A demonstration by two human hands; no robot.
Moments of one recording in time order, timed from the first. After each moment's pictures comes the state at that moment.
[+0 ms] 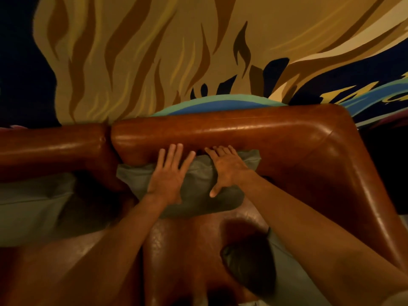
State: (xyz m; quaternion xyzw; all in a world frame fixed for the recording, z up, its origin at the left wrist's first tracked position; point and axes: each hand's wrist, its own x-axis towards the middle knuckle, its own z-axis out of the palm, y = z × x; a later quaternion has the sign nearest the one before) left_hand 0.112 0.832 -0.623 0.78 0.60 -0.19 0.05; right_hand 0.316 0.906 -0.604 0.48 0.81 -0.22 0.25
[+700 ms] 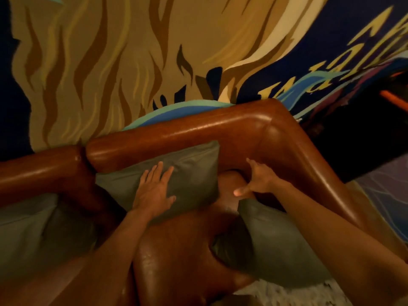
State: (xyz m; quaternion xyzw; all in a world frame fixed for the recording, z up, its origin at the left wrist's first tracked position) left_hand 0.140 0.764 -0.586 0.78 0.60 -0.05 0.15; right_hand 0.488 0.776 -0.545 0.73 0.58 -0.35 0.11
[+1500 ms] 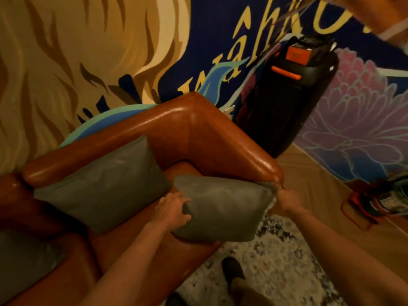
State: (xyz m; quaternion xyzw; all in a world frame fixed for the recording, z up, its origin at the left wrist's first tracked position) left_hand 0.355 0.581 -0.548 0.84 0.46 -0.12 0.25; right_hand 0.709 0.447 -0.539 0.86 0.41 -0.28 0.09
